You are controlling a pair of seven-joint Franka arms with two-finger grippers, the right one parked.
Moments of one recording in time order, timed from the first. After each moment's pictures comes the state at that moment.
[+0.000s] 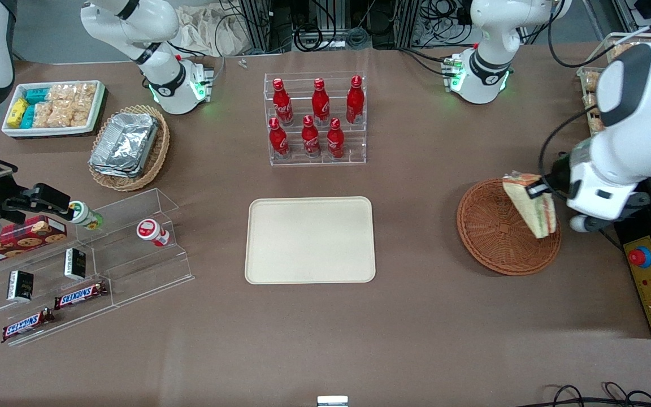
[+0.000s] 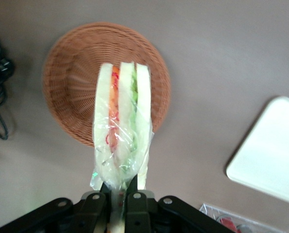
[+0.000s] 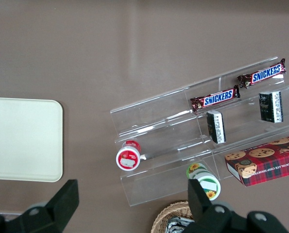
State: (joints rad) arm 0.10 0.13 -0.31 -1.64 -0.03 1.60 -0.55
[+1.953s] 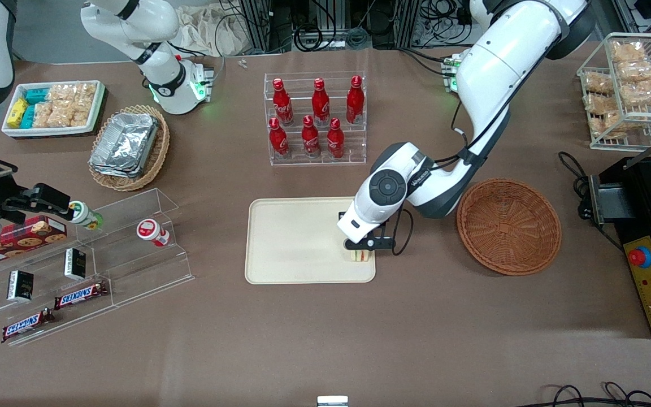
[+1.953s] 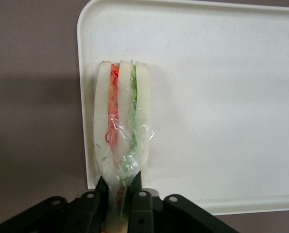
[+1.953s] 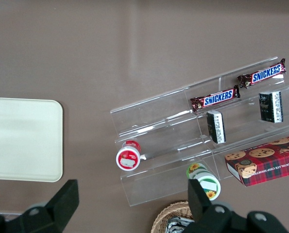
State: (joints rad) arm -0.26 0.70 -0.48 -1.60 0.16 2.21 -0.78
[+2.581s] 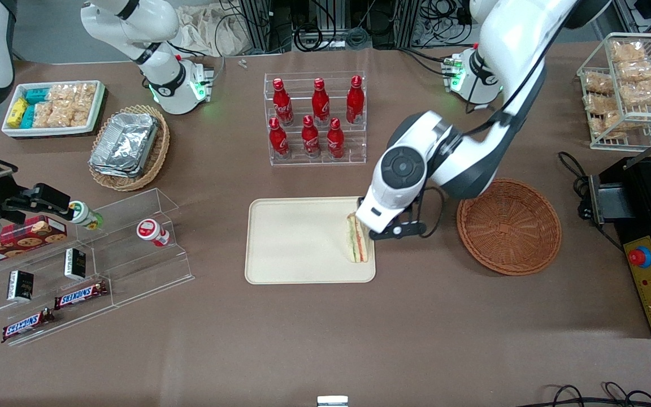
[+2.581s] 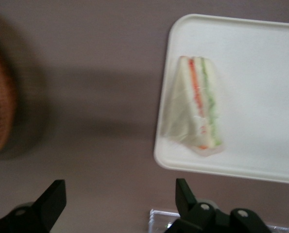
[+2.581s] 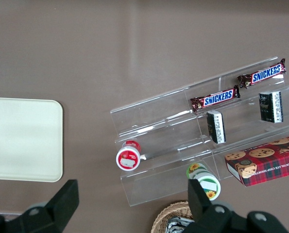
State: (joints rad) arm -0.21 0.47 -0.48 -1.55 0.16 1.77 -0.83
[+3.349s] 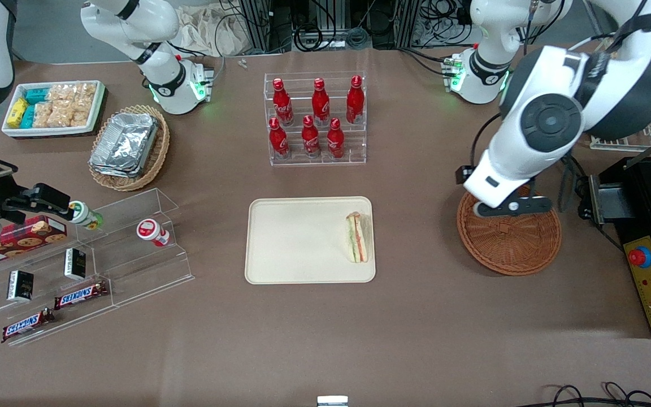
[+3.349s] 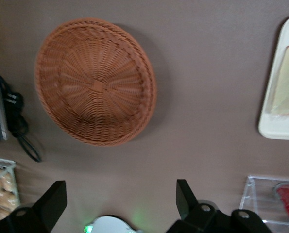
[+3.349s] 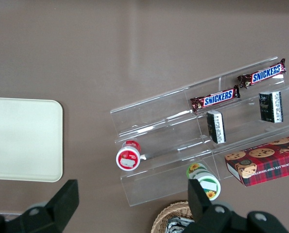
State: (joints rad) arm 0.09 0.16 -0.47 -1.65 0.16 1.53 -0.38
